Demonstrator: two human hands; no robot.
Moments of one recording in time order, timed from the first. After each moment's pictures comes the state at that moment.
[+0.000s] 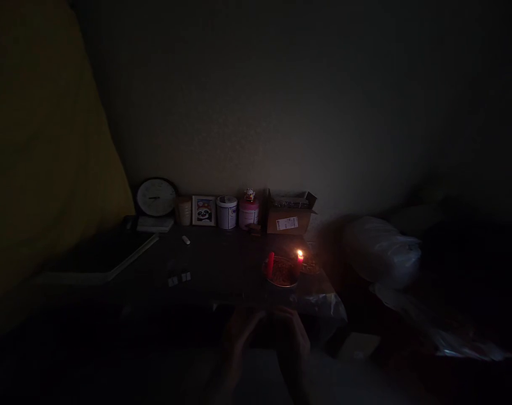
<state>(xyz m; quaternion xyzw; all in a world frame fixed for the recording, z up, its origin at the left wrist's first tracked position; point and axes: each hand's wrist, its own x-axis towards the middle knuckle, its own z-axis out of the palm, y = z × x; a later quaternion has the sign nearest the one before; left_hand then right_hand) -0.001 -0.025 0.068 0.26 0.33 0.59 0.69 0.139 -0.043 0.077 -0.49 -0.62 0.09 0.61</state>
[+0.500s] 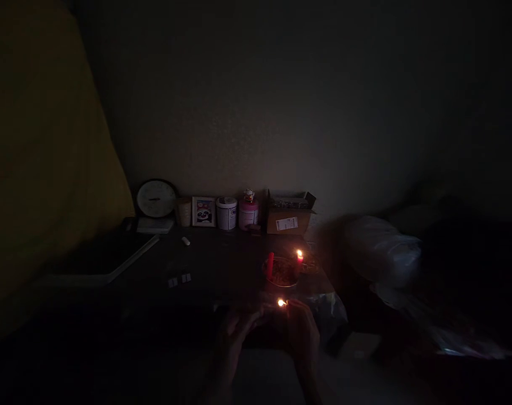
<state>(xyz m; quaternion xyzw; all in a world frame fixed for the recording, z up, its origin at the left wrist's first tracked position) -0.002 -0.019 0.076 0.33 0.35 0.59 0.65 0.166 -0.015 0.048 -0.58 -0.57 -0.05 0.58</state>
